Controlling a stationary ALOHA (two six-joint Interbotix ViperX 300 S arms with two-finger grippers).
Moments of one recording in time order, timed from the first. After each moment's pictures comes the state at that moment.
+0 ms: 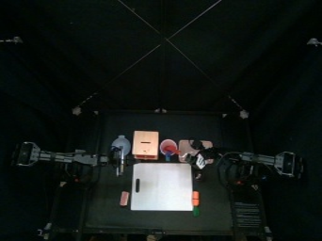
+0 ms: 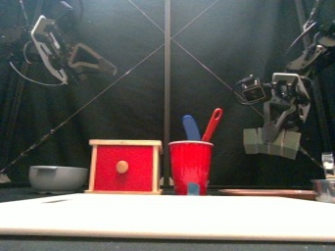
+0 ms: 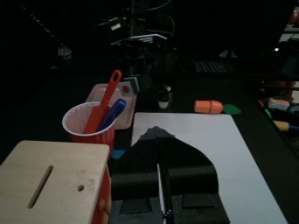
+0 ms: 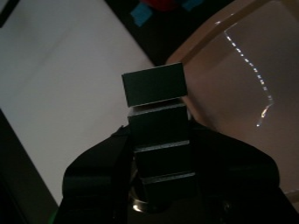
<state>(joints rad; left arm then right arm) 0.07 -0.56 1.13 0.00 -0.44 0.00 -0.32 -0.49 1.01 0.35 0.43 0.13</state>
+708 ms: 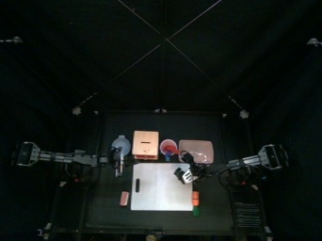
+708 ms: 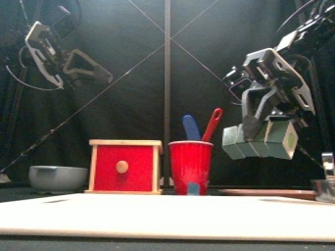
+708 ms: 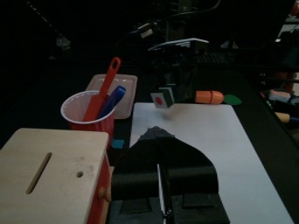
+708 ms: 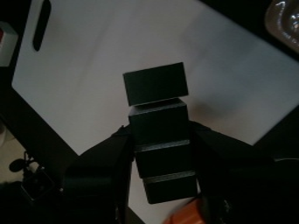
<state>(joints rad) 0.07 -0.56 1.16 0.00 -0.44 0.00 0.13 -0.22 0.83 -0.29 0.33 1.39</state>
